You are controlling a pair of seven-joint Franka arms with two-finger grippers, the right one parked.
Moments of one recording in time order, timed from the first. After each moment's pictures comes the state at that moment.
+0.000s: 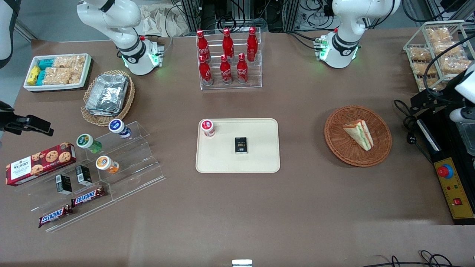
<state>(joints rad) -0.08 0.01 0.08 -1.59 -0.01 1.58 0.11</state>
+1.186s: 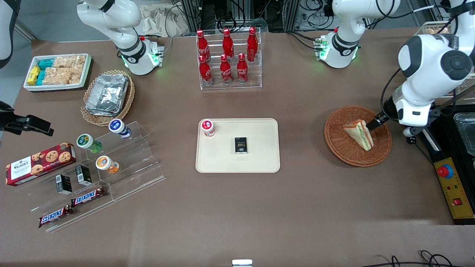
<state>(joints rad) -0.07 -0.12 0.04 -2.29 0.00 2.14 -0.68</state>
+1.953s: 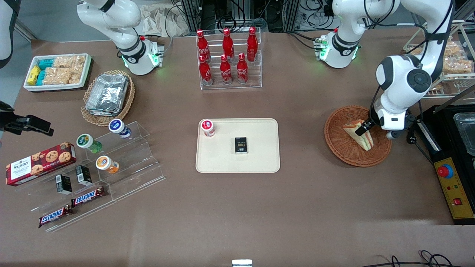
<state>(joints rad) -0.03 0.01 0.04 -2.53 0.00 2.56 -0.71</state>
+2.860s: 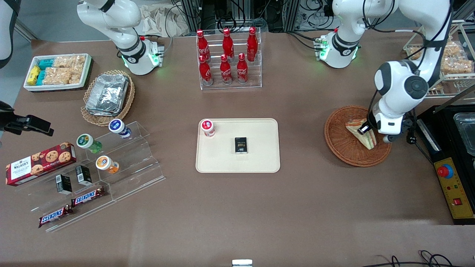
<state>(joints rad) -0.03 0.01 0.04 -2.46 0.00 2.44 -0.60</state>
